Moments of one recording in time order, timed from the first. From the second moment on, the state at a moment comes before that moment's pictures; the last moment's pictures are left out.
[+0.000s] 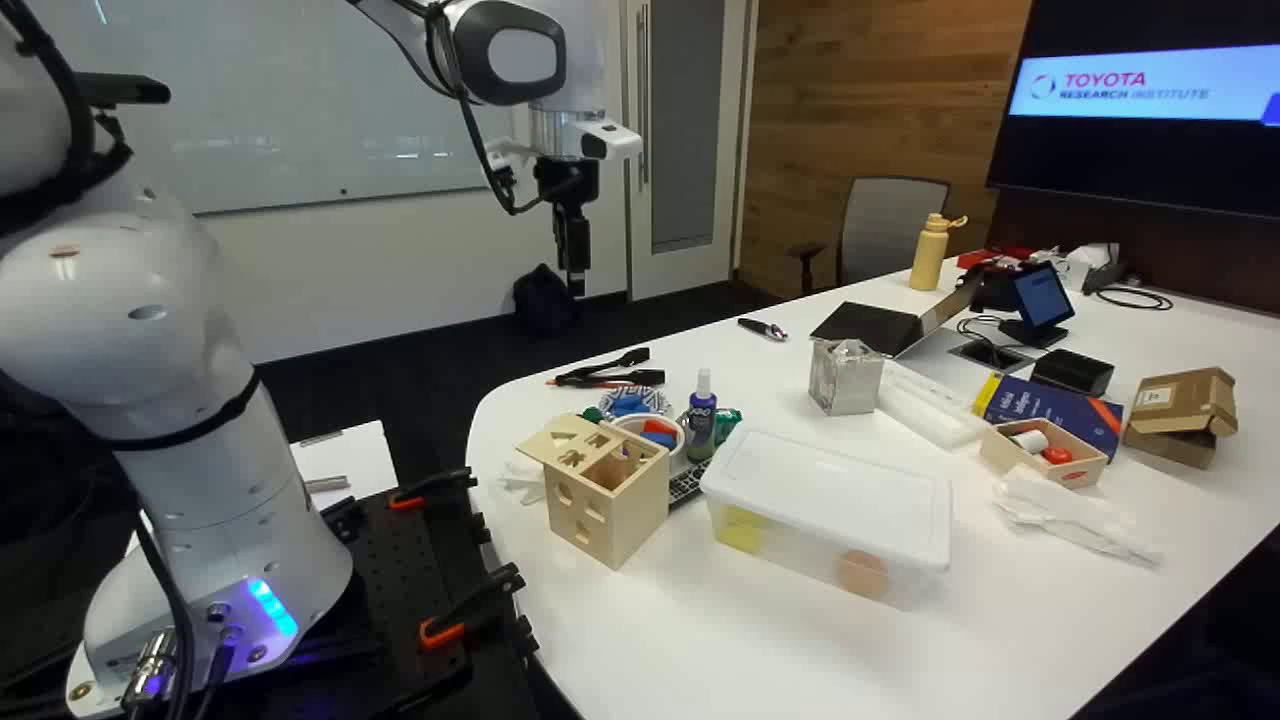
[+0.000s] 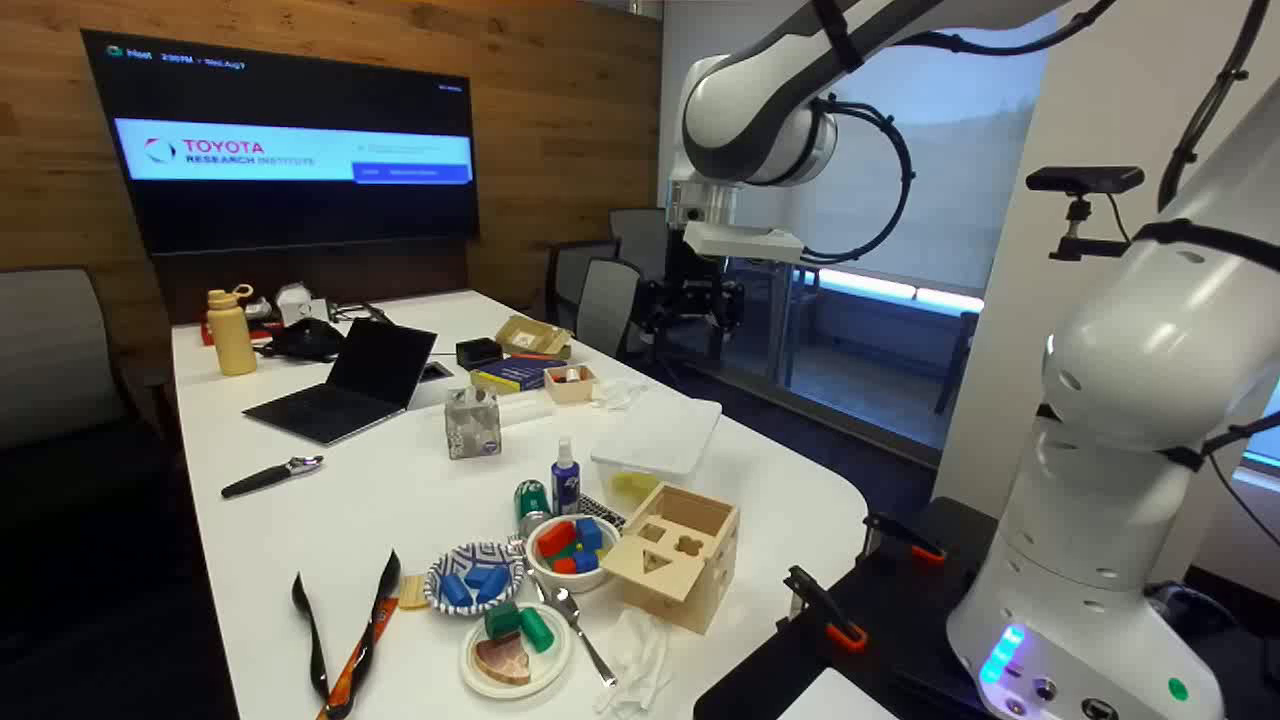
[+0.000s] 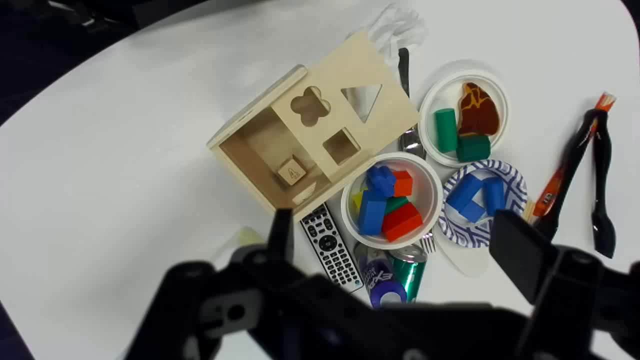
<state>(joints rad) 0.05 -0.35 0.17 -2.56 0.19 2.23 0.36</state>
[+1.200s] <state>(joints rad) 0.03 0.30 0.06 -2.17 0.20 2.33 0.03</state>
